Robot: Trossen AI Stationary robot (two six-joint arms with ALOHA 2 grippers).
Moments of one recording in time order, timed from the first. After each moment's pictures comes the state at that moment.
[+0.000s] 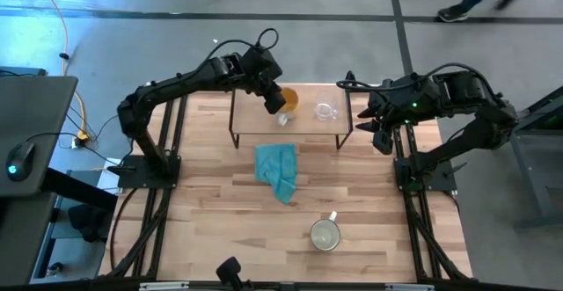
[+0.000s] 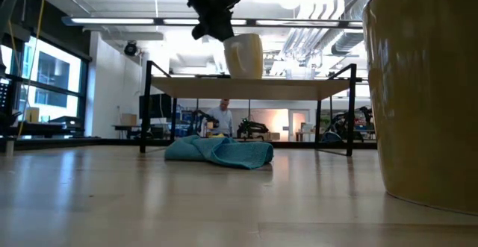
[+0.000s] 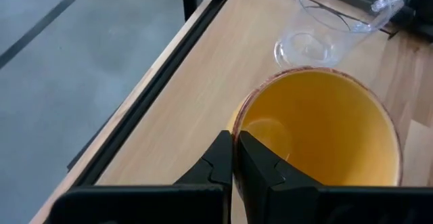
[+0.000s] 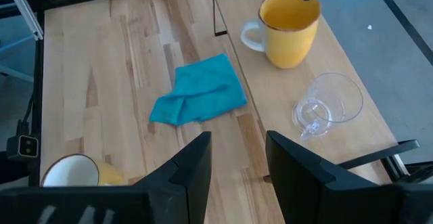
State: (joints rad) left arm 0.56 1.72 1.71 -0.79 -0.03 -0.06; right arm 0.04 1.30 1.93 -1.45 0.18 0.23
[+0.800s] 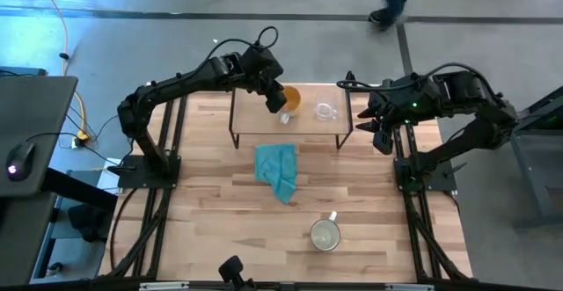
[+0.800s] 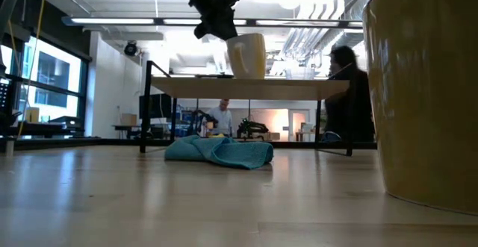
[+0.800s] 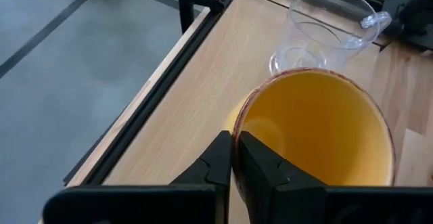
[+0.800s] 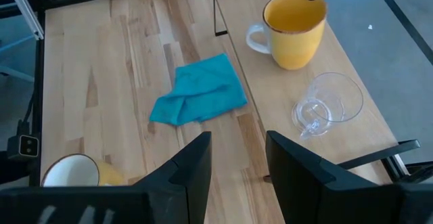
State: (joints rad) left arm 0.56 1.72 1.71 -0.76 -0.01 -0.05; right arm 0.04 1.30 1.93 -1.46 0.18 0.23
